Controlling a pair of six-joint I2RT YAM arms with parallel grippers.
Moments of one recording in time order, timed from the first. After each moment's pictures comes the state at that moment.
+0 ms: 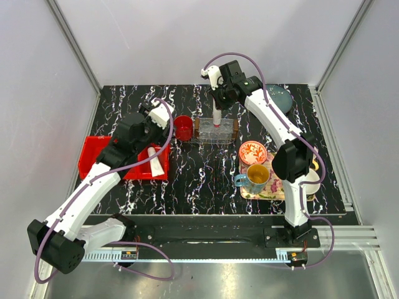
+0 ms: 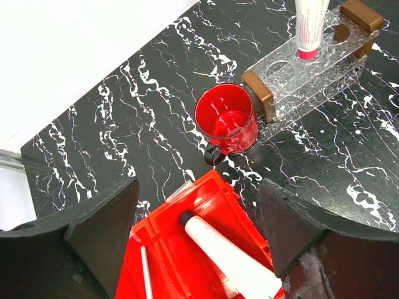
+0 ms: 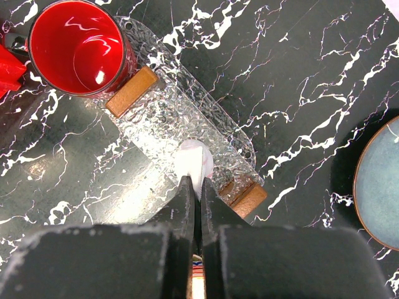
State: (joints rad) left arm -0.46 1.05 1.00 -0.29 -0.03 0.34; right arm 0.50 2.11 2.19 -0.88 -0.12 -0.26
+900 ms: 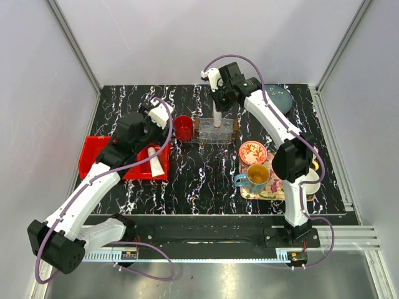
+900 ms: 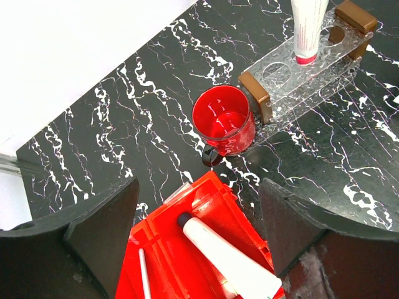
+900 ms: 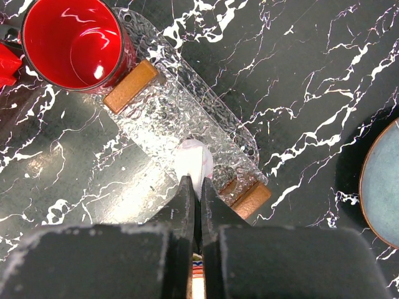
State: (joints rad) left arm -0.45 1.05 1.00 -0.29 0.00 0.34; right arm 0.50 2.11 2.16 -0.87 -0.12 -0.26
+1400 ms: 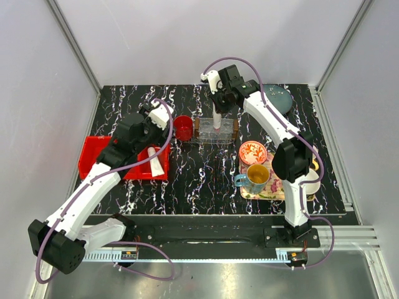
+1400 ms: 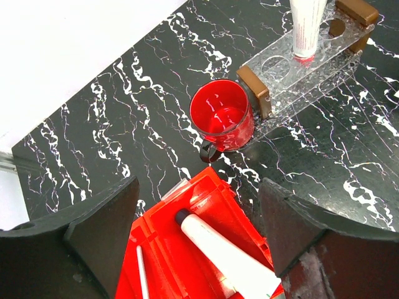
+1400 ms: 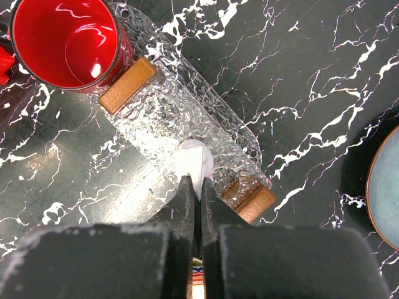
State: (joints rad) left arm -0.45 1.05 0.99 -0.29 0.01 0.34; right arm 0.50 2.11 2.11 -0.83 -0.12 -0.26
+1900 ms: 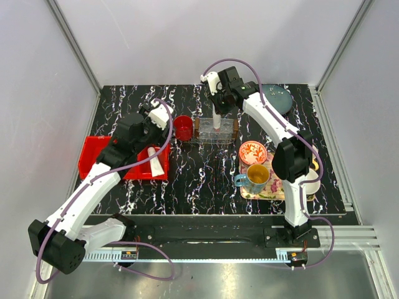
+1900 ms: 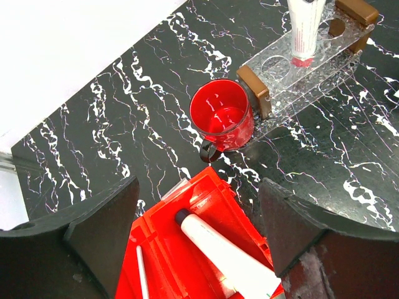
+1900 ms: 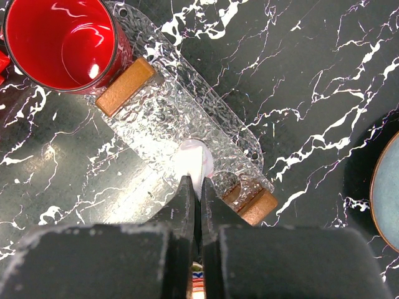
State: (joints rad) left arm -0.44 1.05 0.99 -0.29 0.01 0.34; right arm 0.50 2.11 2.08 -0.80 -0.12 -0.26
